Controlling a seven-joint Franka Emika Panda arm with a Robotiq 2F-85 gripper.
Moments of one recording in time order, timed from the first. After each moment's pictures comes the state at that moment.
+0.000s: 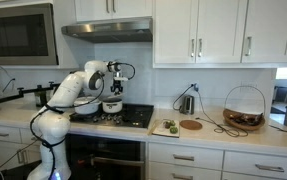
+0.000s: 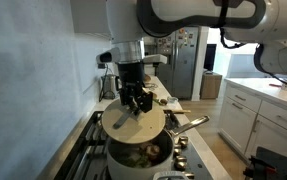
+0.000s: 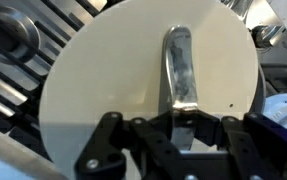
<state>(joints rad) 0.48 0.66 0.31 -0.92 -0.16 1.45 -0.84</state>
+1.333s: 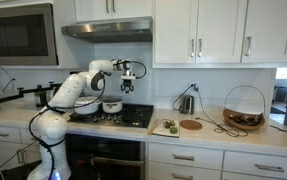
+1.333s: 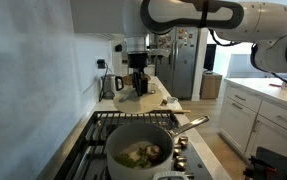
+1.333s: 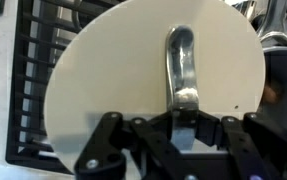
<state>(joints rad) 0.34 0.66 0.26 -0.88 -0.13 1.46 -0.53</state>
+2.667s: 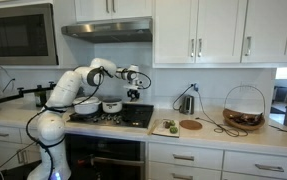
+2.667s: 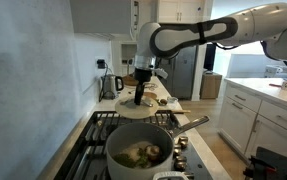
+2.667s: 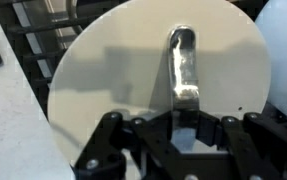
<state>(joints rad) 0.17 0.51 0.27 -1.34 0.01 1.96 -0.27</state>
